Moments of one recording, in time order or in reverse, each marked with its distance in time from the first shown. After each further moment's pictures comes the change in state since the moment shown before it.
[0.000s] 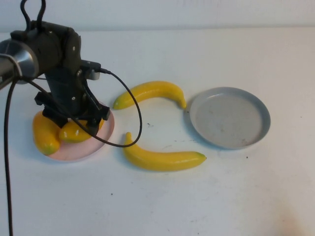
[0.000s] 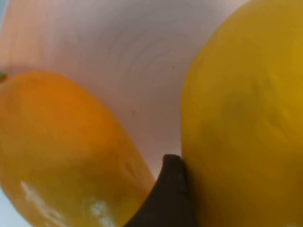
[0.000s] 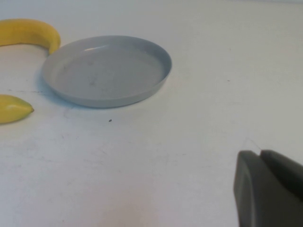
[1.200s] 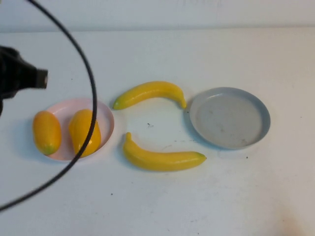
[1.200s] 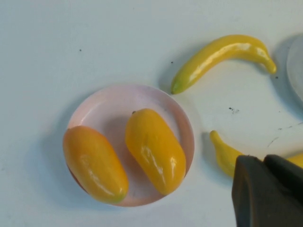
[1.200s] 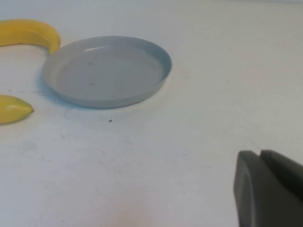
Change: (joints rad) right arm 0.000 0.000 0.000 0.000 0.000 0.000; left arm 0.000 -0.853 0.344 -0.124 -0.215 0.040
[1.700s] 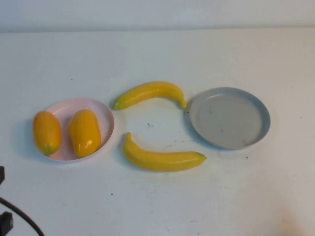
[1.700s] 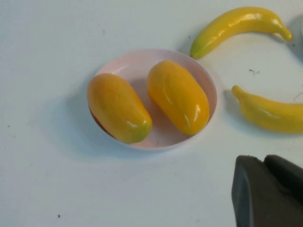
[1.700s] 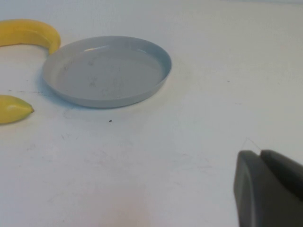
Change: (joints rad) right arm 0.000 0.000 0.000 0.000 0.000 0.000; left arm 0.000 -0.651 0.729 0.078 -0.295 -0.014
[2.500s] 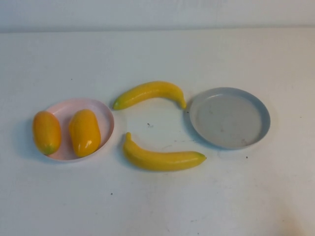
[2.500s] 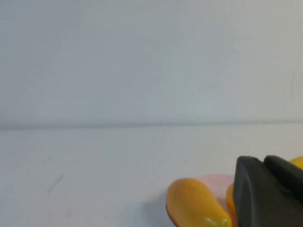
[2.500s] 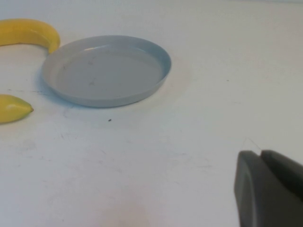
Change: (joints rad) right arm 0.000 0.000 0.000 0.000 0.000 0.000; left arm 0.265 -0.496 0.553 -0.054 -0.674 0.053
